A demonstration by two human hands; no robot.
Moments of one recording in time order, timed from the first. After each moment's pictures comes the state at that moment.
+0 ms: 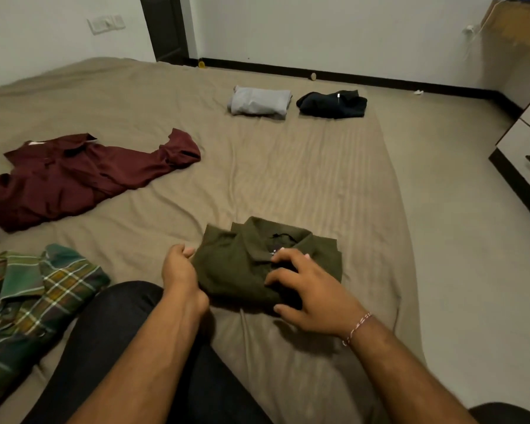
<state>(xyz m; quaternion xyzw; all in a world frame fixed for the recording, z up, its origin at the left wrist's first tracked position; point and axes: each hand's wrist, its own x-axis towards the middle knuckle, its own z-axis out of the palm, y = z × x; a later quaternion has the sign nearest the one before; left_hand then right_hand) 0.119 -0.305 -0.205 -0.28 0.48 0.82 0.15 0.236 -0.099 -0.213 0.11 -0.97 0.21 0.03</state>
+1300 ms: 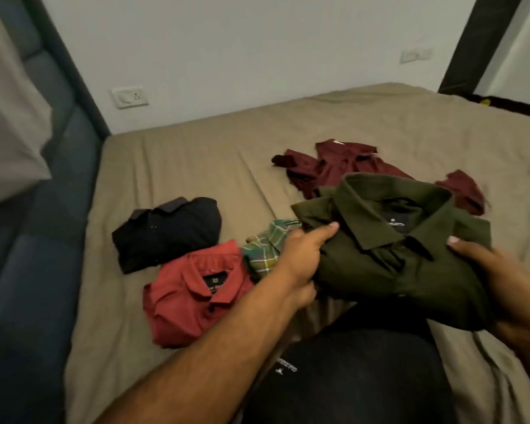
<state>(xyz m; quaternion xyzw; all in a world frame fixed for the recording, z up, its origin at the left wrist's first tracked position) 0.149 -0.553 -0.129 -0.19 0.46 0.87 -0.03 0.113 -0.313 -0.100 -0.04 -0.61 0.77 -0.16</state>
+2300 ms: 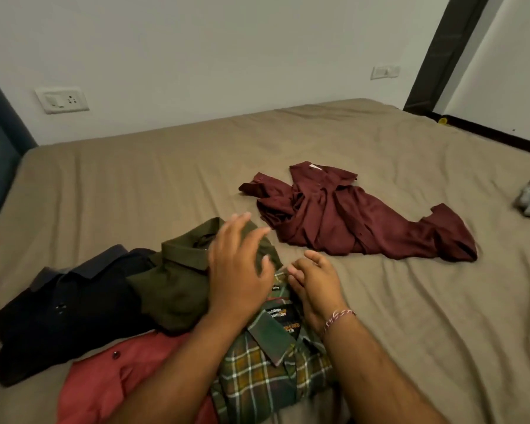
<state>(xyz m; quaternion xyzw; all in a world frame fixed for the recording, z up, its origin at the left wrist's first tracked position) 0.016 -0.673 -0.185 -0.09 0.91 0.24 -0.33 -0.054 -0.545 -0.208 -0.12 -0.58 0.79 -0.18</state>
